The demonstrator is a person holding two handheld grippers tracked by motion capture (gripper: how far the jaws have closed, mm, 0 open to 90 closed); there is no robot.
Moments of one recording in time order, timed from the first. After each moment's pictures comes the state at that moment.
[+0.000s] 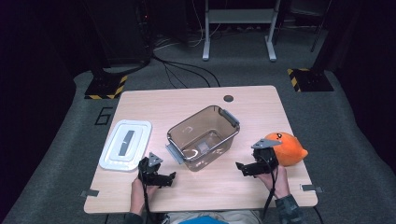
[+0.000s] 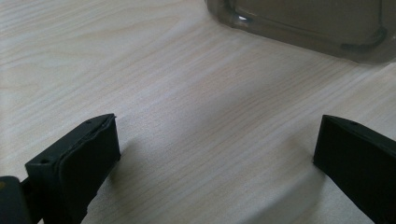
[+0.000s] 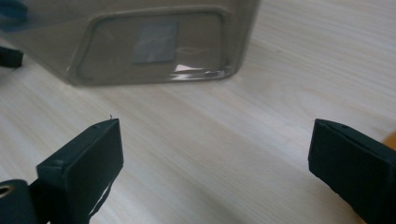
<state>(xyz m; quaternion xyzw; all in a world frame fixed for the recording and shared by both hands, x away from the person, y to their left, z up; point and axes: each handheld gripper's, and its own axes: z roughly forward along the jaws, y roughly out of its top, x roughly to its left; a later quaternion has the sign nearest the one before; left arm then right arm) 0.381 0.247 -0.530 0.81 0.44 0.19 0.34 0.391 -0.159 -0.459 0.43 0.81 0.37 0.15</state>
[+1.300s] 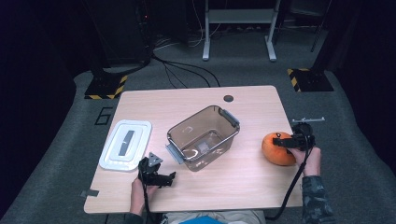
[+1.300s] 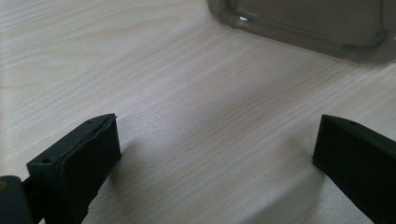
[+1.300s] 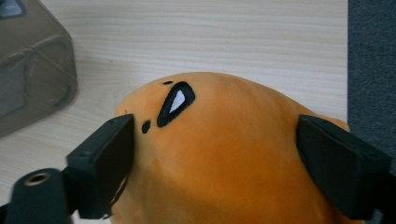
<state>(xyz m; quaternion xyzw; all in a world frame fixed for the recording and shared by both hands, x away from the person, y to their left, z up) 0.381 0.248 -0.530 0.81 0.44 0.19 0.33 0.452 -0.278 -0.441 0.60 0.72 0.33 0.14</state>
